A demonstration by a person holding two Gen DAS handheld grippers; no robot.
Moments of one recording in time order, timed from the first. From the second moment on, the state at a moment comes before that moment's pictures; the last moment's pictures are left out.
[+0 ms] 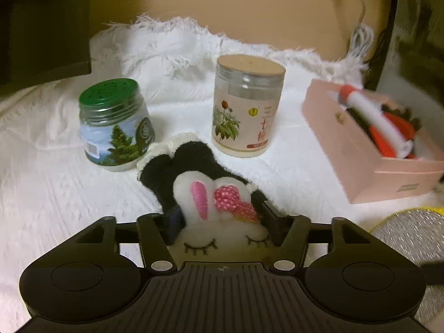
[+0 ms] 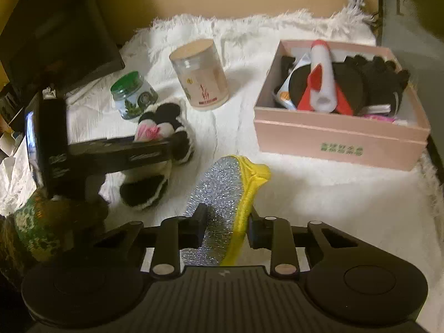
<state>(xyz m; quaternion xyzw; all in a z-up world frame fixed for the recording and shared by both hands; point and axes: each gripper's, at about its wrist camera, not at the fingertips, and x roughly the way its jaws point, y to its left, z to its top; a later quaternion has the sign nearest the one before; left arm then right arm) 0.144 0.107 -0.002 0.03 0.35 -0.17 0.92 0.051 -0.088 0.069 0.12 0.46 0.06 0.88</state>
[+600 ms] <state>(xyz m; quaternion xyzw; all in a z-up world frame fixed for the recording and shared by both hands) 0.117 0.128 0.135 -0.05 0.22 -0.32 0.92 0.034 -0.128 0.195 0.11 0.33 -0.02 0.94</state>
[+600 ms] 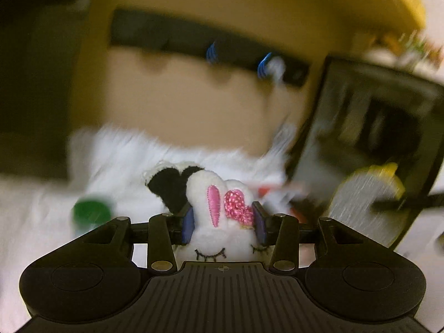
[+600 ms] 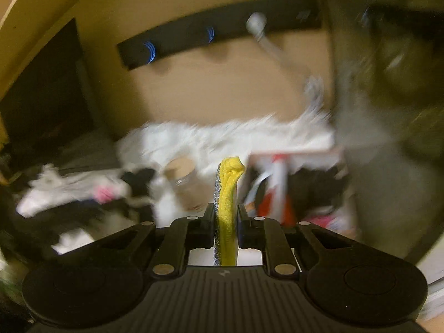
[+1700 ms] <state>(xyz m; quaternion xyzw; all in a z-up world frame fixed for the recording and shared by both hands) 0.256 -0.047 0.058 -0.11 0.38 -0.42 0.82 0.178 -0.163 0.132 -0.15 0.28 -0.20 0.93</state>
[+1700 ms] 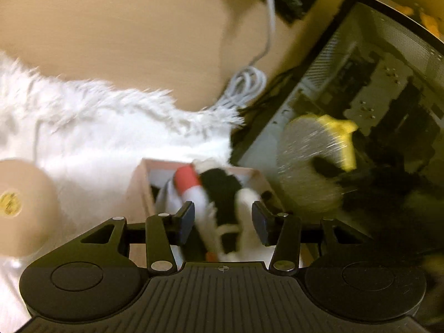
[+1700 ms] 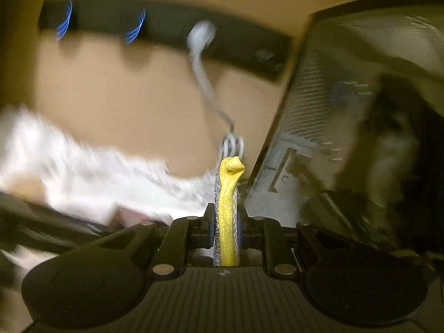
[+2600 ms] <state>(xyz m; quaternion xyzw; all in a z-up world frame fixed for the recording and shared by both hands) 0.203 -0.007 0.076 -0.15 0.35 -0.43 0.82 0.109 -0.182 0.137 0.01 0.32 -0.09 0.94</state>
